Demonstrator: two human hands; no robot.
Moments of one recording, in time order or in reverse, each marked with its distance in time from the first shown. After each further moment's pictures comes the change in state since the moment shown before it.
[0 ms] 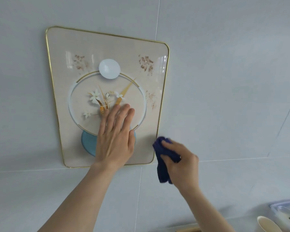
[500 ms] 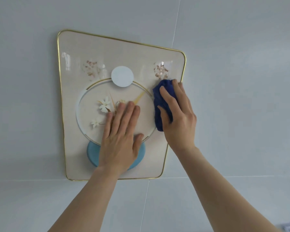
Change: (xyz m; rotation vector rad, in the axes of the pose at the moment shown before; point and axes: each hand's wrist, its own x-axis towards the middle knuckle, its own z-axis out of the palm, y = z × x) left_hand 0.014 -0.025 0.034 0.067 0.107 -0.013; right_hand 0.121 -0.075 0.054 -0.392 0.222 -0.714
